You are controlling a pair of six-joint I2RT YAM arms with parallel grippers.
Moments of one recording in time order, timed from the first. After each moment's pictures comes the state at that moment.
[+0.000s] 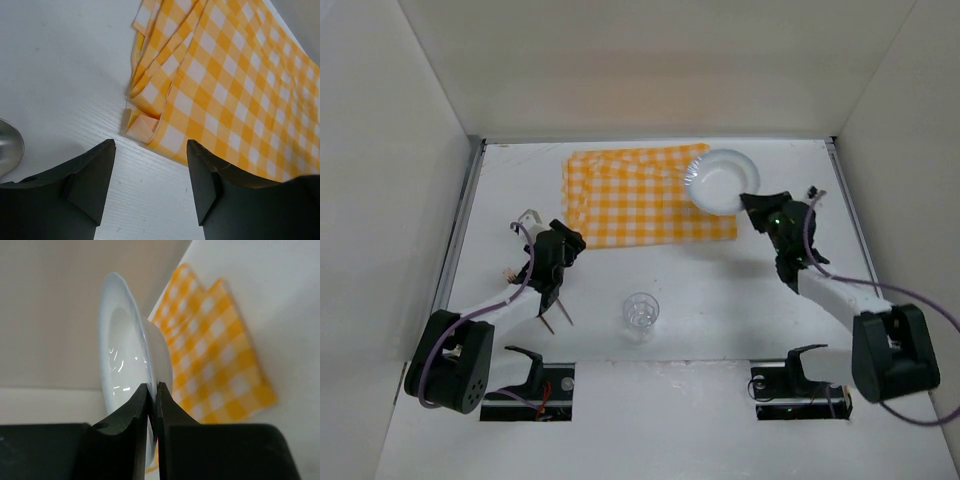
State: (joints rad) left arm -0.32 1.22 0.38 0.35 -0.36 -0.84; right arm 0.13 1.16 0.52 0.46 0.09 1.14
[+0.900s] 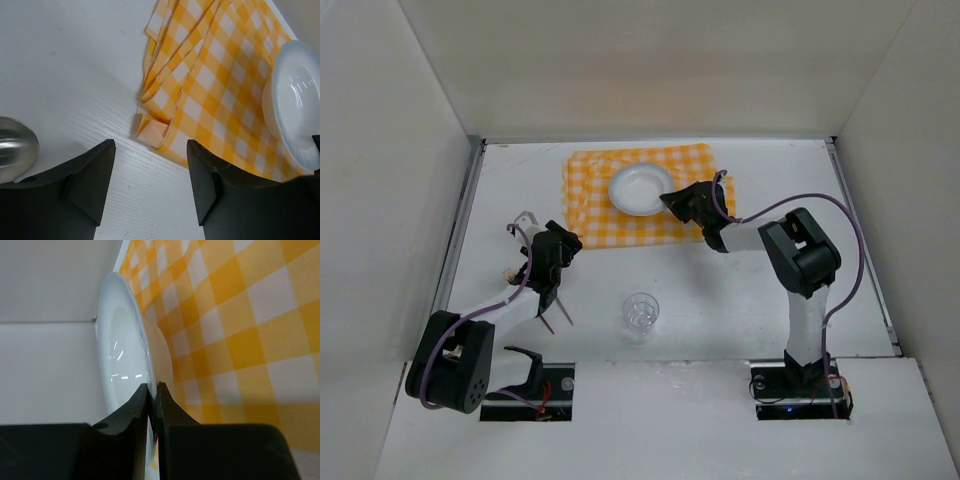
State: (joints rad) left arm -0.29 1.22 0.37 0.36 -0.36 -0.84; right arm 0.48 2.03 1.08 0.62 0.04 1.27
